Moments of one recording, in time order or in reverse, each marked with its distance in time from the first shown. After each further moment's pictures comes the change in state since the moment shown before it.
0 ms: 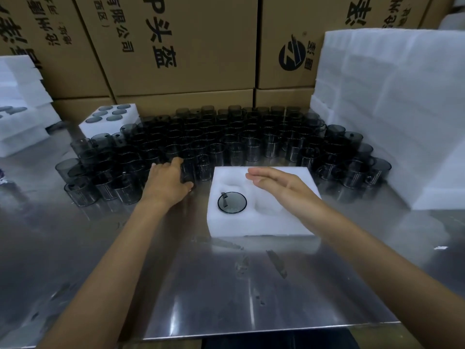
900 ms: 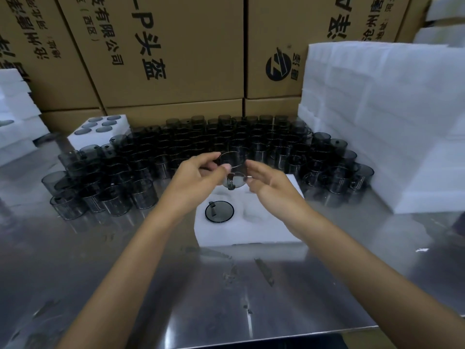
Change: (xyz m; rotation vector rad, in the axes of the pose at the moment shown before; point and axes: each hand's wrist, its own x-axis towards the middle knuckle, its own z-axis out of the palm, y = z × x) left_hand -0.047 0.093 -0.029 -0.802 -0.005 0.145; right_hand 0.002 -0.019 0.004 -0.025 0.089 -0.102
